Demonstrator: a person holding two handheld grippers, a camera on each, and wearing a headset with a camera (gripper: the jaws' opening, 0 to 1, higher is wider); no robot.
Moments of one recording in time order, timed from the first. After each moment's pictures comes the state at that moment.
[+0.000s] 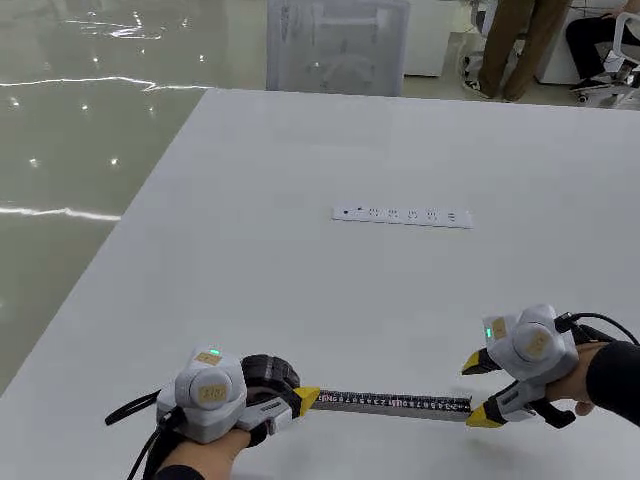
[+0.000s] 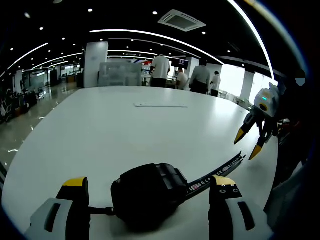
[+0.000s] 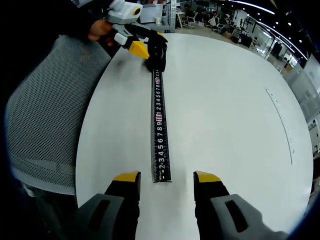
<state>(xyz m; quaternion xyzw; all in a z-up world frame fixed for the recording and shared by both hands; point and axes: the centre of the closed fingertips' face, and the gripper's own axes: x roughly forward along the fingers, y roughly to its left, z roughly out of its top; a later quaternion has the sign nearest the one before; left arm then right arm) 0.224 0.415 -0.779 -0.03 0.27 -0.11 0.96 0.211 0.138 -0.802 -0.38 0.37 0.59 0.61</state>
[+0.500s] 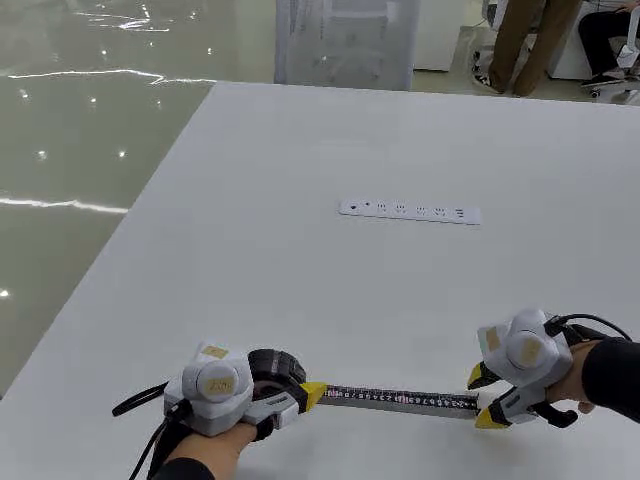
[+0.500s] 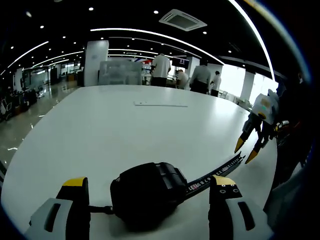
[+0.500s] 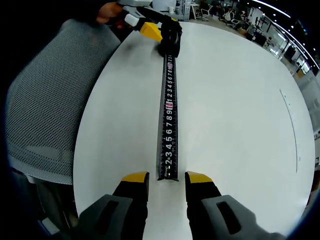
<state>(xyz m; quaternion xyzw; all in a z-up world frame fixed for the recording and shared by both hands) 0.223 0.414 -0.780 -0.04 0.27 -0.11 0.96 0.203 0.132 -0.822 -0.41 0.39 0.60 0.56</state>
